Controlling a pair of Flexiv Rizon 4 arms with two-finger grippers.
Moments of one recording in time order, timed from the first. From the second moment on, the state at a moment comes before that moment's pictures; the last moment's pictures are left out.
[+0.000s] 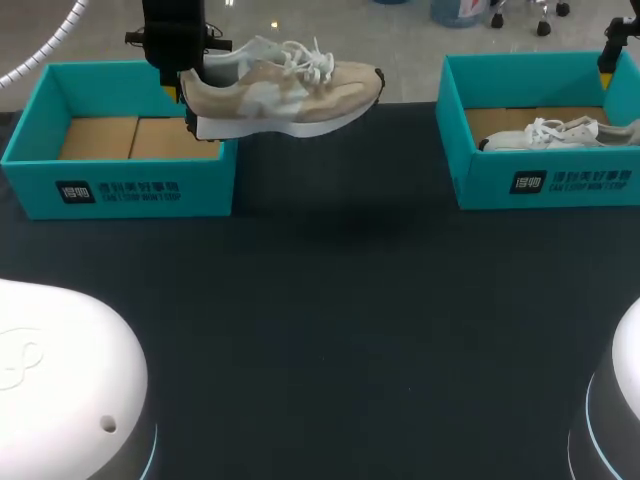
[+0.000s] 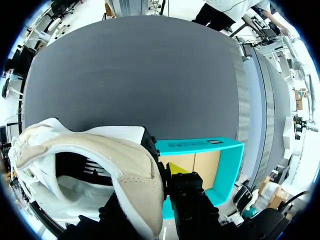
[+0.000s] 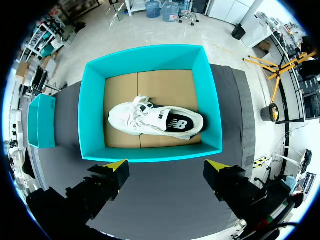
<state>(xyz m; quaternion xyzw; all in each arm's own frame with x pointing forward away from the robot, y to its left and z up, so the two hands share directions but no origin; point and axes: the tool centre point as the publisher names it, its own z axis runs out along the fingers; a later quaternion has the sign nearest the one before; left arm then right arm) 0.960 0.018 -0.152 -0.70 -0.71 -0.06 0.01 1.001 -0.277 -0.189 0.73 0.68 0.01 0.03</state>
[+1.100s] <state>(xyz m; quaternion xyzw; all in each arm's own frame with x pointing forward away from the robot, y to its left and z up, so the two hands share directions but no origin) 0.801 -0.119 -0.157 -0.69 -0.71 -0.08 0.03 1.001 -0.277 -0.189 0.73 0.68 0.01 0.03</state>
